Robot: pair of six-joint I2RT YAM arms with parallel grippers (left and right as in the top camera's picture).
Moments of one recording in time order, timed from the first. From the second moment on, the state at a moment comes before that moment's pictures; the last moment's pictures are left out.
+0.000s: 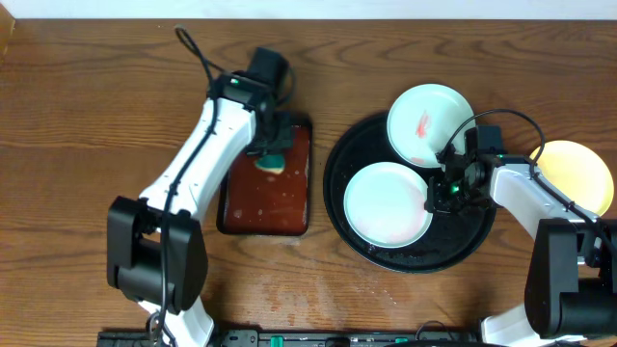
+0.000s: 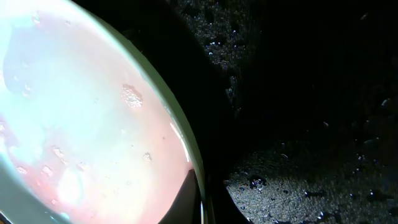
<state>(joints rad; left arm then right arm) -0.31 1.86 1.52 -1.06 0.02 -0.41 0.02 1.71 0.88 -0.65 -0.35 0.09</state>
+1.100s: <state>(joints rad) -0.30 1.47 1.46 -1.12 0.08 -0.35 0.72 1.08 0.86 -0.73 0.75 0.14</state>
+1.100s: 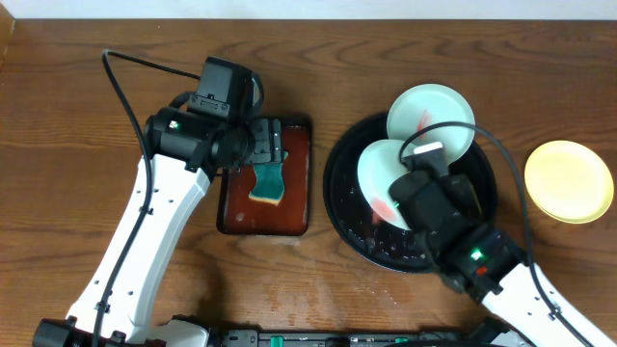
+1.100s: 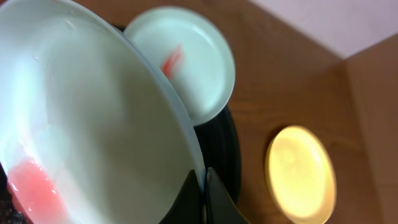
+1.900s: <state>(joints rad) -0.30 1.47 1.46 -1.08 0.08 -0.41 0.93 1.08 0.86 -0.63 1.03 -0.07</state>
